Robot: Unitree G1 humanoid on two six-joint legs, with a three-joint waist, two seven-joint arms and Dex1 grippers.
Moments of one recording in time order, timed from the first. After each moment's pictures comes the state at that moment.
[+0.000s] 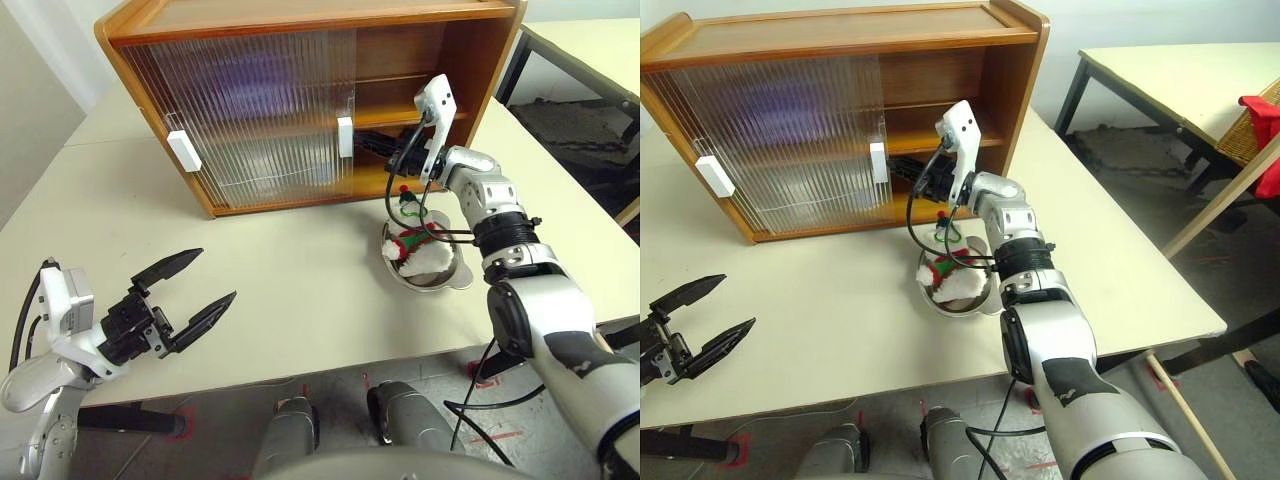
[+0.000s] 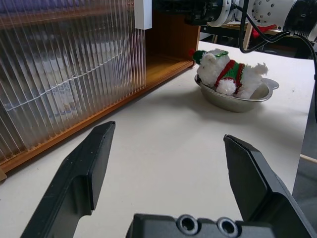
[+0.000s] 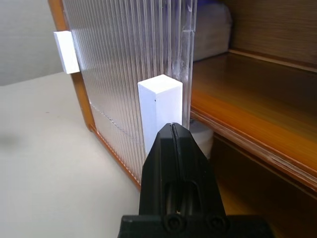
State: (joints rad) left arm 0.37 0.60 0.46 -0.29 -0.64 -0.05 -1.05; right arm -1.02 -0.21 -0.04 0.83 0.23 0.06 1.01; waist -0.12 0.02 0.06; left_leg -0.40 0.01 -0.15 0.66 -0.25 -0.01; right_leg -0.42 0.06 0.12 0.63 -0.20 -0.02
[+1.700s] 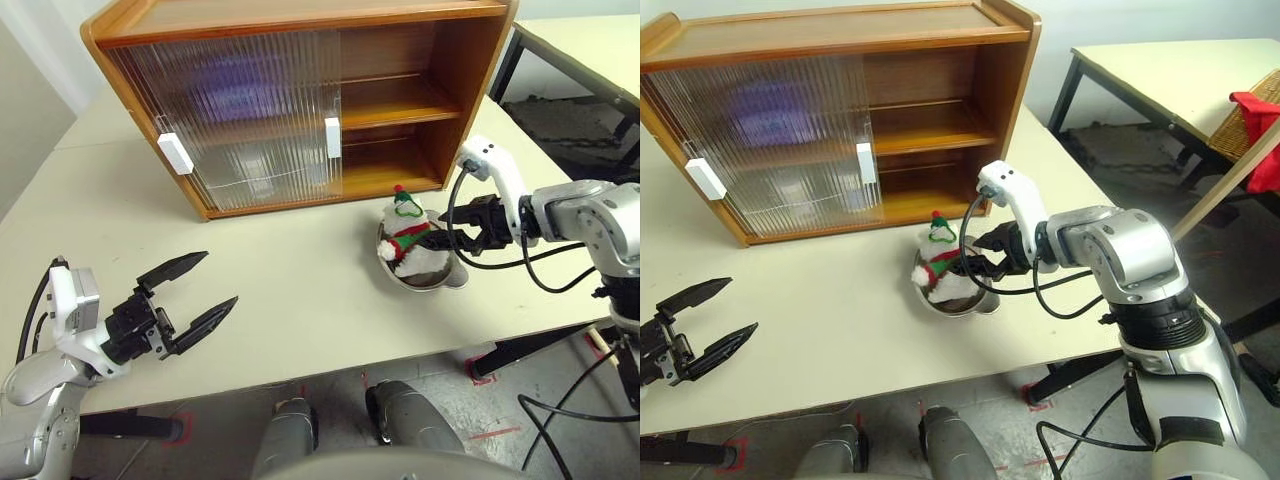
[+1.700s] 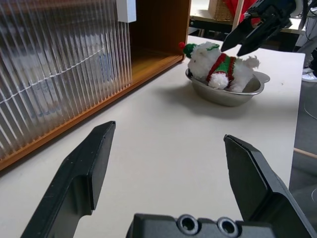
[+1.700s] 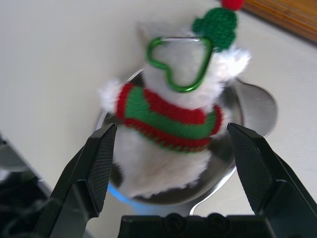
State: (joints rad) left arm 0.35 0.61 0.45 -0.24 -0.62 -0.06 -1.11; right arm -0.70 -0.75 0.18 -0.22 0.44 1.36 0.87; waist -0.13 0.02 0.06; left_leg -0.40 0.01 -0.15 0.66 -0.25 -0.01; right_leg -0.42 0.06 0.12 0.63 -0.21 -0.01
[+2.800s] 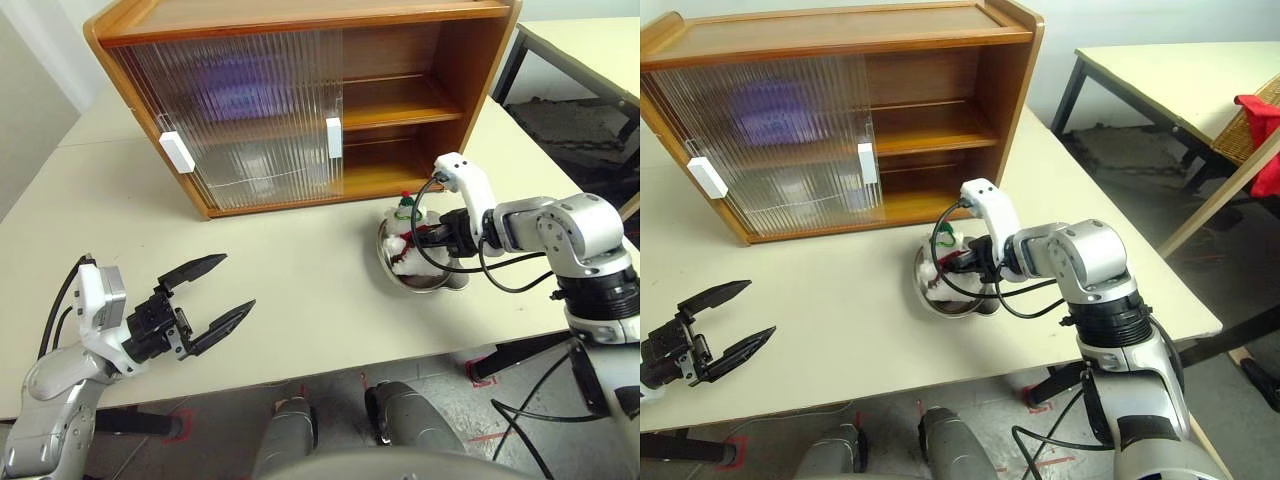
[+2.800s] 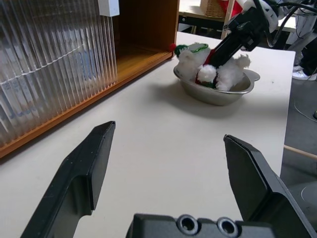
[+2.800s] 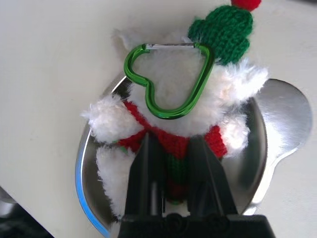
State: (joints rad) left arm 0.34 0.61 0.37 -0.29 -0.60 -0.04 -1.07; right arm -0.69 -0.60 0.13 -0.14 0.49 1.46 0.66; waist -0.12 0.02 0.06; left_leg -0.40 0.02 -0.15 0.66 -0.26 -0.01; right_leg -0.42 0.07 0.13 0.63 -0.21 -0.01
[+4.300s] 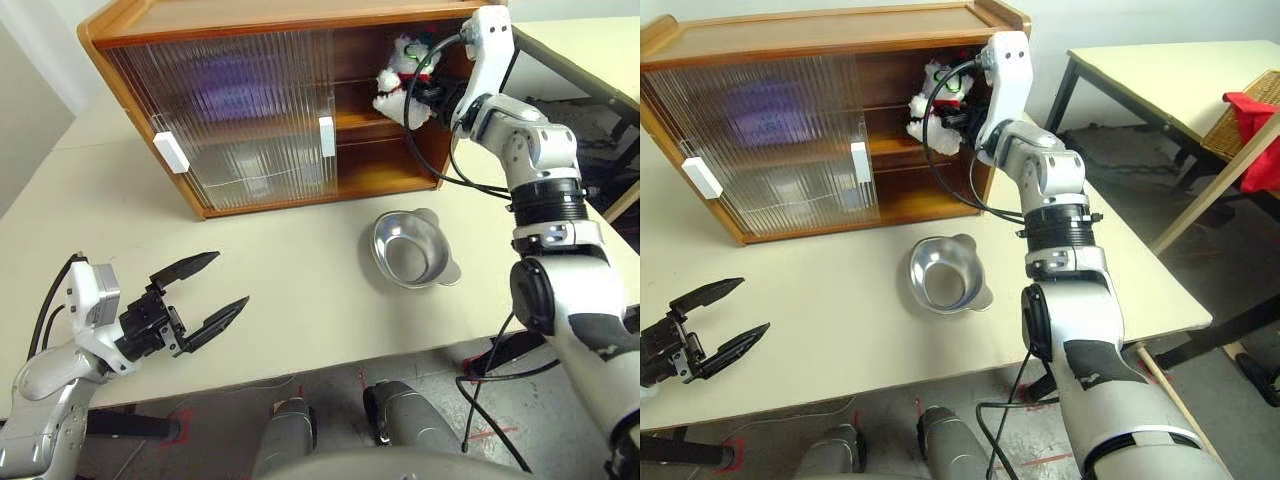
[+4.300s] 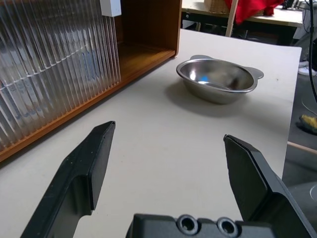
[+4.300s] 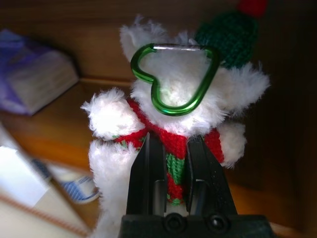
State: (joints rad) left arm 0.35 0.63 0.40 -0.29 -0.60 -0.03 -1.05; right arm -1.14 -0.32 -0.09 0.64 0.27 0.47 0.46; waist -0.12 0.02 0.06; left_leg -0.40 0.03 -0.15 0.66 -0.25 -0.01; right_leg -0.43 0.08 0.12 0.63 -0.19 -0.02
